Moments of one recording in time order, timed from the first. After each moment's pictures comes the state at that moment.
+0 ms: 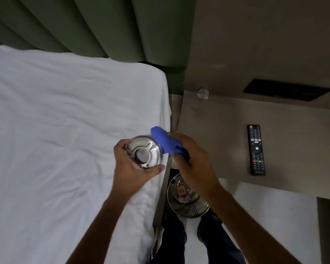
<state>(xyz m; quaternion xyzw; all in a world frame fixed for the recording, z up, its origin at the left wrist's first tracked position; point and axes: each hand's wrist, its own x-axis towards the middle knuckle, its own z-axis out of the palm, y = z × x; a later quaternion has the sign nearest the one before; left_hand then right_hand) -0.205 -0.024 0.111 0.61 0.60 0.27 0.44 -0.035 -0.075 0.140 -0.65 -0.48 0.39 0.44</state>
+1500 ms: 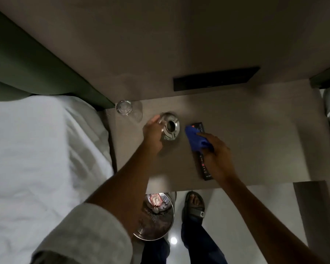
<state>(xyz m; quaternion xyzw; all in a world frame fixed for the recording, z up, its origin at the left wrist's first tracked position) 0.147 0.048 -0.017 0.32 0.66 0.15 0.67 0.233 -0.125 0.032 -0.82 -0.28 0.33 0.39</state>
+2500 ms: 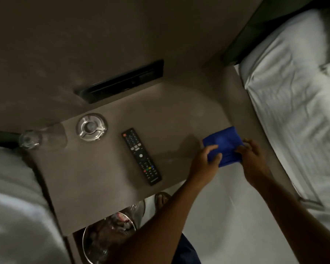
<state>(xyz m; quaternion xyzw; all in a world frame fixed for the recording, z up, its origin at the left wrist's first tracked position) 0.300 -0.227 -0.032 0.63 0.34 -0.14 0.68 0.394 -0.341 -0.015 -0.78 0.15 0.26 0.55</state>
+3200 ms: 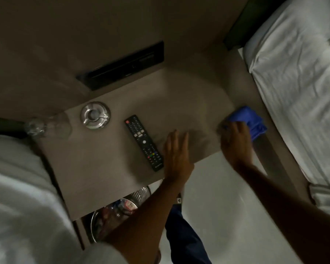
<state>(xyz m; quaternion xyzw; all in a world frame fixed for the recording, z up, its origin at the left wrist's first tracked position) 0.228 -0.201 -0.054 0.91 0.28 -0.05 0.29 0.363 -0.327 -0.051 -0.96 -0.20 0.09 0.16</state>
